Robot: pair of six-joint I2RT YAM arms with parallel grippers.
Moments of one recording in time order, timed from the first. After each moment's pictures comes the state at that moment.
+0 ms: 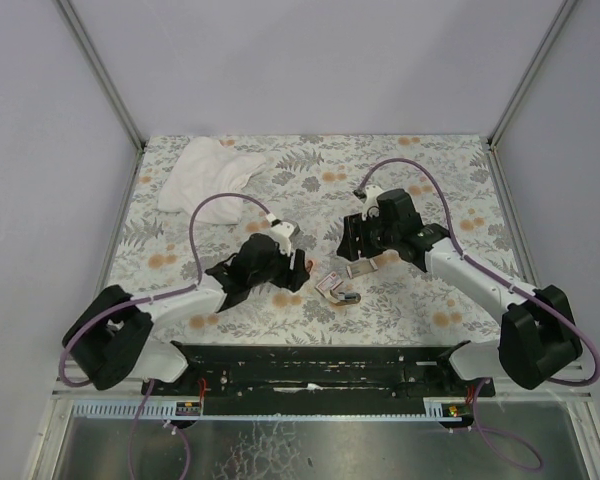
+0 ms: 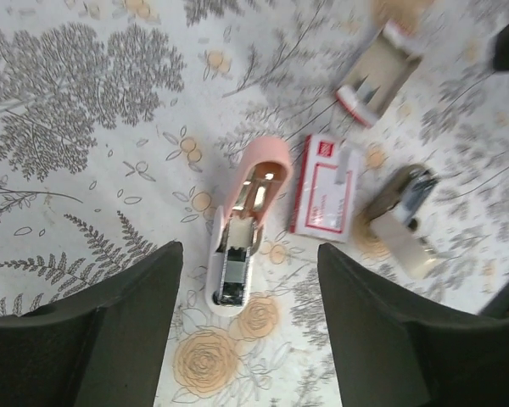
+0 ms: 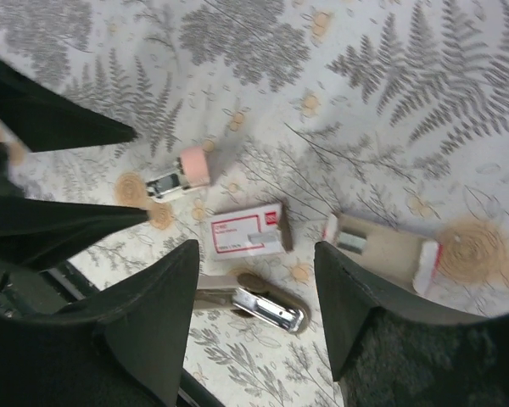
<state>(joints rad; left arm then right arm) -0.72 1.39 0.58 0.20 0.08 -0.29 0.51 1.37 0.92 -0.29 -0.32 0.25</state>
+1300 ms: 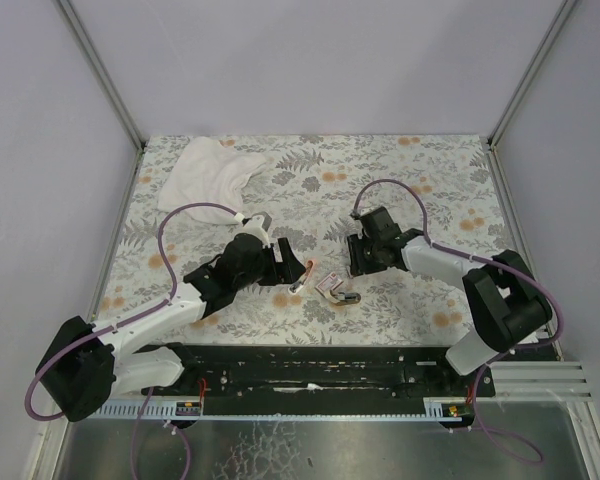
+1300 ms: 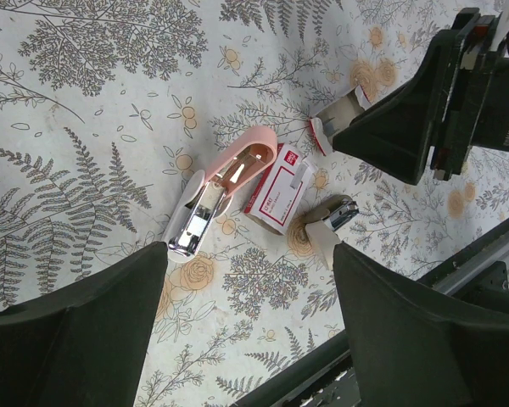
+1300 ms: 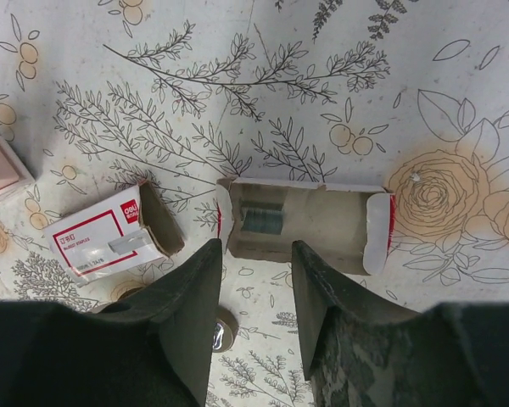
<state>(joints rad) -0.72 1.14 0.60 -0.04 -0.01 -0.72 0.54 1.58 0.85 -0.31 -0.07 0.29</state>
